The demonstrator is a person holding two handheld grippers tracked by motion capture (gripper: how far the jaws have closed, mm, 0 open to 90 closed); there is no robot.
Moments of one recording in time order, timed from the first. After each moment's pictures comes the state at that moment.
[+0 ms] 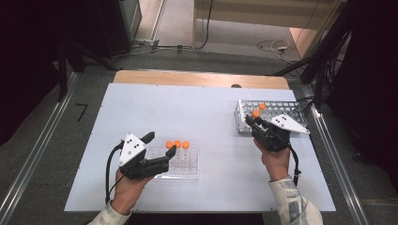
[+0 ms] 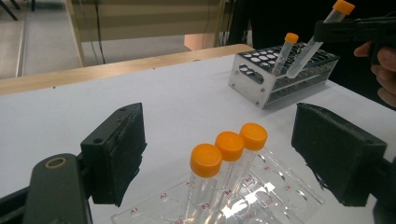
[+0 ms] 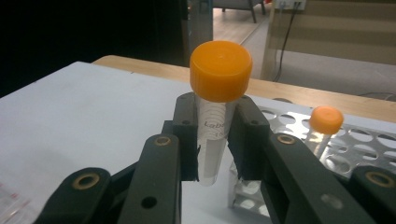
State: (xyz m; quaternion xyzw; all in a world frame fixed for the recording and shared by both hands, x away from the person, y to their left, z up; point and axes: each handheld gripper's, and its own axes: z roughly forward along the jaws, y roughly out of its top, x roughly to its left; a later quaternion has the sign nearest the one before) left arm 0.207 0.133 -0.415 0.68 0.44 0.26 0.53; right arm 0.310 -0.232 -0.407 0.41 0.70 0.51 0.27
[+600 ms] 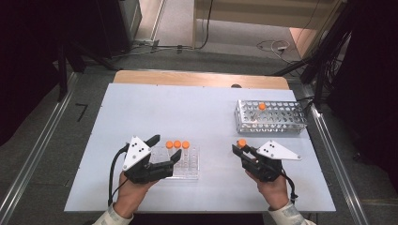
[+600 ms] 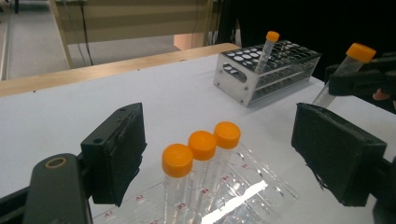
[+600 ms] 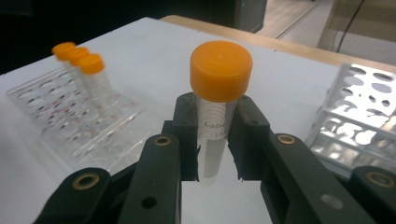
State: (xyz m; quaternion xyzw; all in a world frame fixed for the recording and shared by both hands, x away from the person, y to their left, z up) left arm 0.199 0.121 -0.414 0.69 0.42 0.25 0.54; right arm 0.243 -0.213 -0.426 0.35 0.77 0.50 0.21
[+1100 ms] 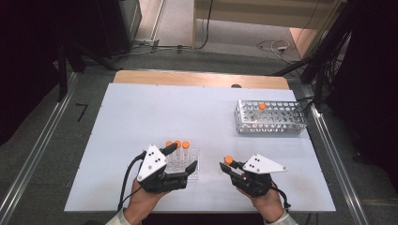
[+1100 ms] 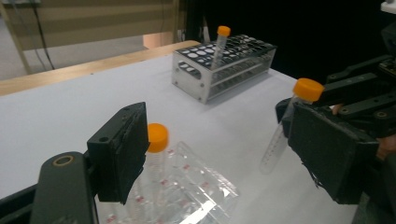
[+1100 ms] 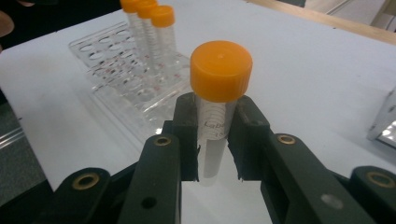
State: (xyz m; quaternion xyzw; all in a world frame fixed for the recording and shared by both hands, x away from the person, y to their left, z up) left arm 0.186 0.085 -0.416 0.72 0.36 0.22 0.55; right arm 0.216 -0.191 -0.438 0.30 0.81 0.47 0.17
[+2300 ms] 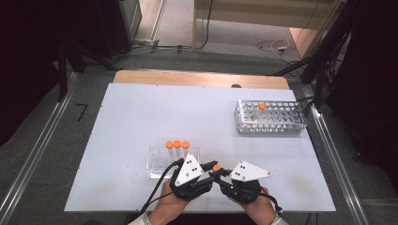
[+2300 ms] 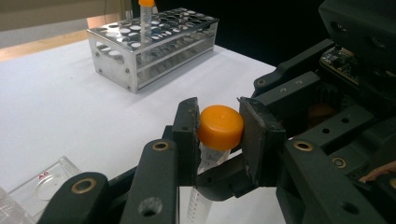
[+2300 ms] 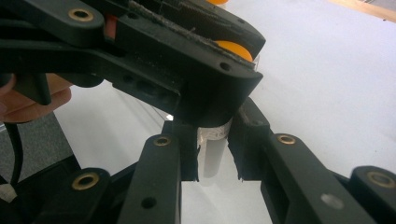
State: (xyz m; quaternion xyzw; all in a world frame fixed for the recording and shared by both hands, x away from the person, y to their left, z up) left arm 0.192 0.024 -0.437 0.76 0.31 0.15 0.55; right arm 0.205 -0.168 -0.447 0.27 0.84 0.45 0.15
